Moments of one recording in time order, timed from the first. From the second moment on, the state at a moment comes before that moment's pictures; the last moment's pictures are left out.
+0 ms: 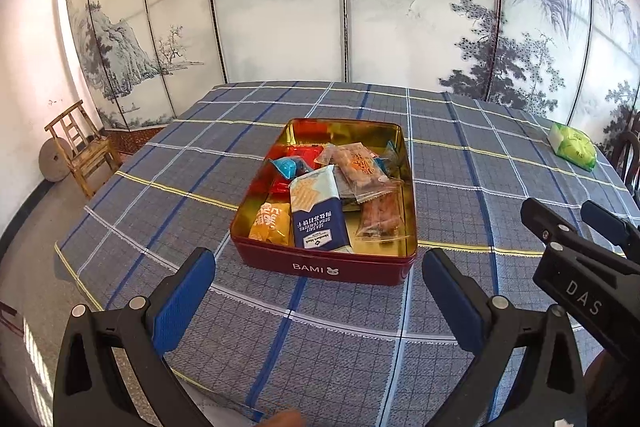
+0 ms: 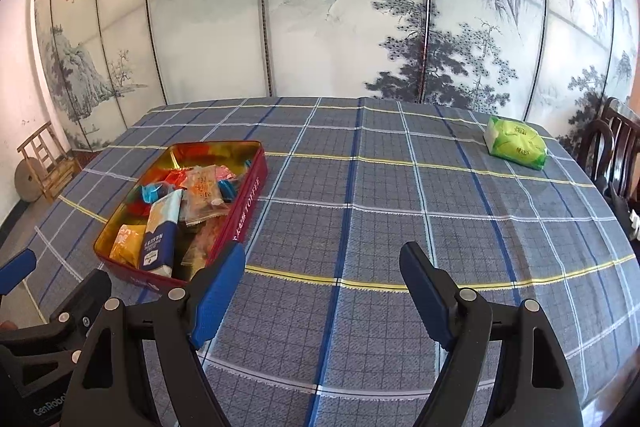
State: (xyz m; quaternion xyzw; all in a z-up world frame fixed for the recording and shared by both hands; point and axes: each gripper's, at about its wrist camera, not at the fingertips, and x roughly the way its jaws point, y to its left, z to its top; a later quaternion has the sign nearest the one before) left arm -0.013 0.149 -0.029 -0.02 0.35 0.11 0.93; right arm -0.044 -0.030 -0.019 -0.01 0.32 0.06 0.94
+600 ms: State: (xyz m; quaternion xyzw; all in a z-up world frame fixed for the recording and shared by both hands) left arm -0.009 0.149 -0.034 -0.02 0.36 0.12 0.93; right arm -0.040 -0.031 -0.019 -0.01 0.32 0.06 0.94
